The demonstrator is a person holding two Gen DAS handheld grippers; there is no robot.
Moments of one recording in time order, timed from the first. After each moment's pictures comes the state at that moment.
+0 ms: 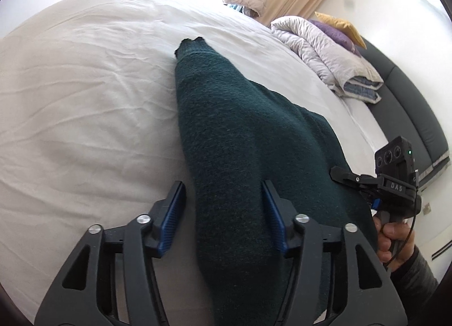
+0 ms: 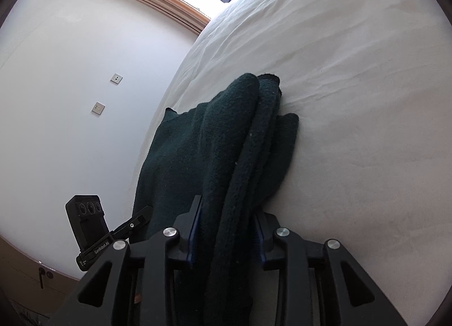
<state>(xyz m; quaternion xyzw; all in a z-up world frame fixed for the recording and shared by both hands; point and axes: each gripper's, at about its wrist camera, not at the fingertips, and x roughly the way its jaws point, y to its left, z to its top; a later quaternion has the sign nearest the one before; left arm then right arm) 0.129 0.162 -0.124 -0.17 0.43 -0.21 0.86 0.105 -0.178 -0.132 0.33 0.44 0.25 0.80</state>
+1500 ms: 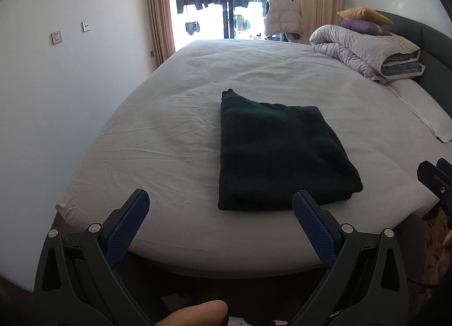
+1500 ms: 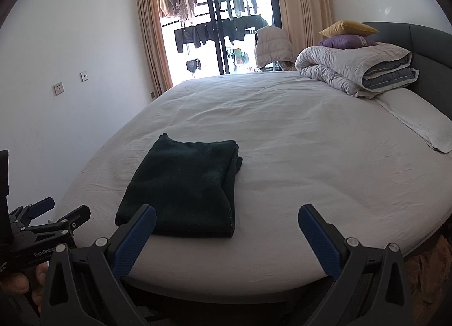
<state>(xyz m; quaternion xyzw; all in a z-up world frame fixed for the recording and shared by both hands) -0.099 0.112 -0.005 0.02 0.36 -0.01 0.93 -0.130 -0.112 0.025 0.07 0.31 0.00 0.95</state>
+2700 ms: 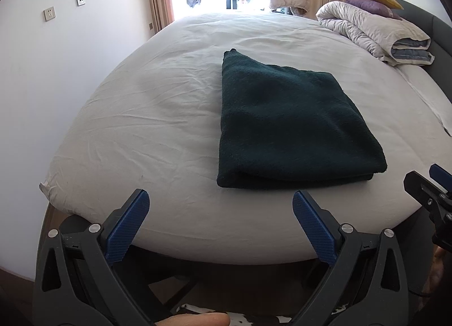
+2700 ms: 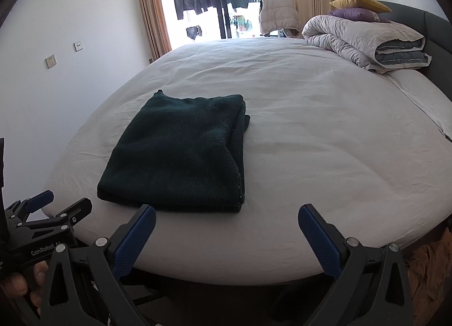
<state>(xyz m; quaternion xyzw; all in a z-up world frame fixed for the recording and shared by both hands) -0.061 0.112 -0.057 0.01 0.42 0.00 0.91 -0.099 -0.098 -0.021 0.07 0.39 0.00 0.92</state>
